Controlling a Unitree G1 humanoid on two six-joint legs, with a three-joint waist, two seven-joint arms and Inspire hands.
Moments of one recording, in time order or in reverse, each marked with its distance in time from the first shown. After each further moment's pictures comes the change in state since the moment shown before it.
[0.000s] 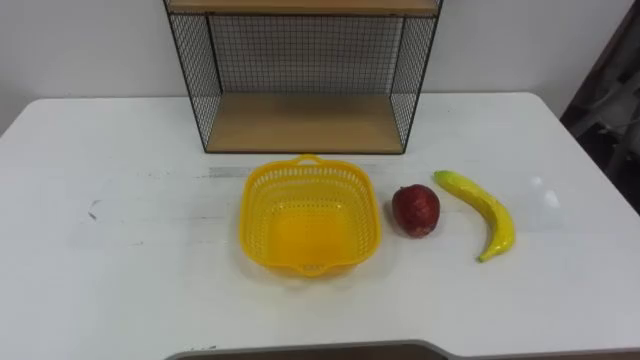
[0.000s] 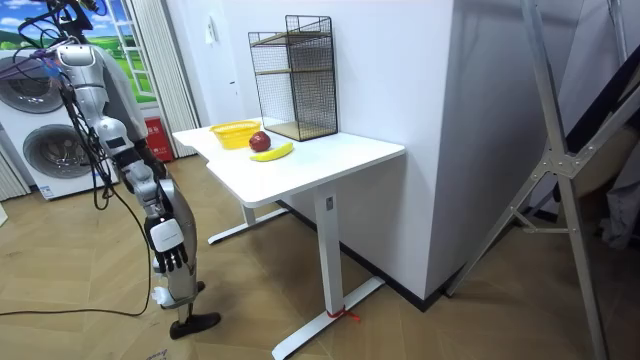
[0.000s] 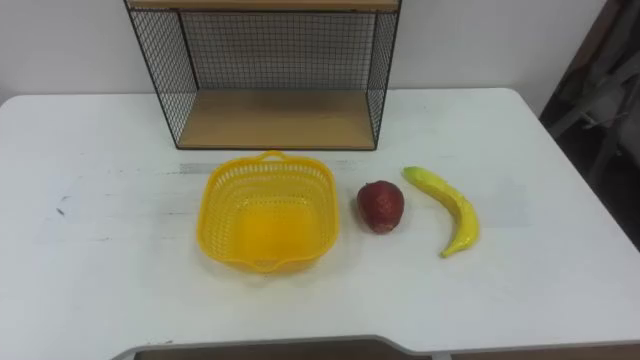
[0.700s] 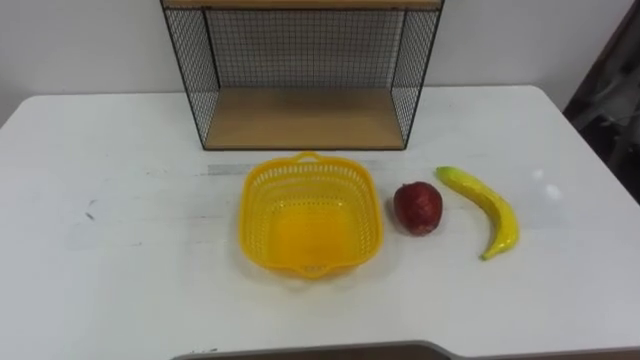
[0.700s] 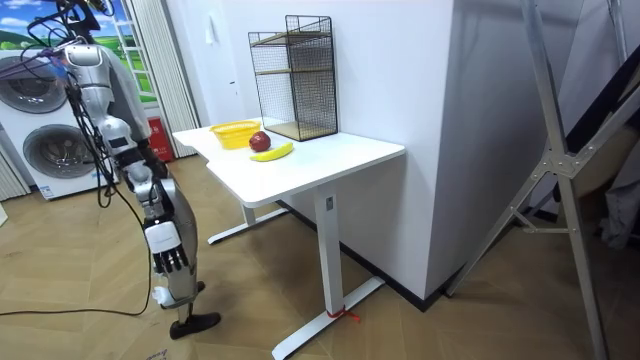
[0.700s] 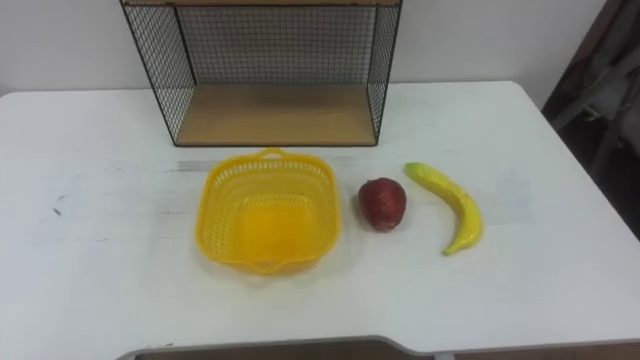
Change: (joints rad) left arm 0.004 0.000 0.024 0.000 -0.066 0.001 0.007; right arm 0.021 0.002 -0.100 0.022 0.447 0.002 -0.152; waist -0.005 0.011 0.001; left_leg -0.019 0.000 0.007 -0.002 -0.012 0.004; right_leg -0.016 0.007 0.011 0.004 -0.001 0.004
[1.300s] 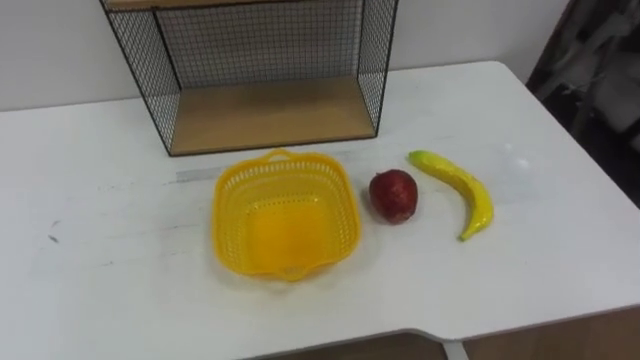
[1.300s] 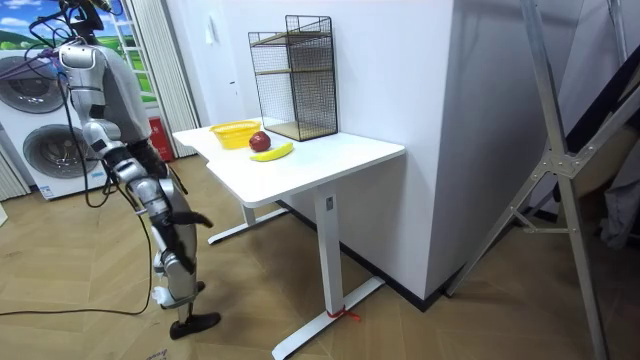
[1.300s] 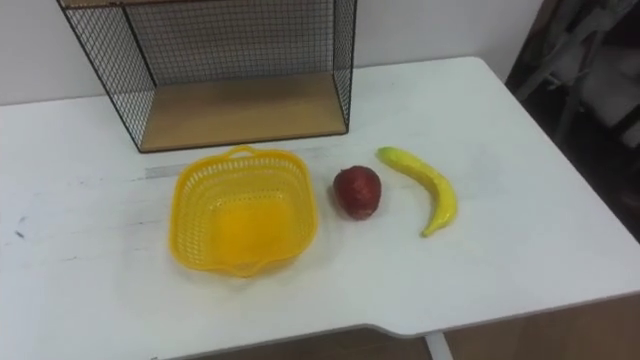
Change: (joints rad) left arm 0.075 0.003 0.181 -0.076 -0.031 -0.130 0.026; right arm 0.035 0.022 -0.482 -0.584 1.094 -0.243 -0.373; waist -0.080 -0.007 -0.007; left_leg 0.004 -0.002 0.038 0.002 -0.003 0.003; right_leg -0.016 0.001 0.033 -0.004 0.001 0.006
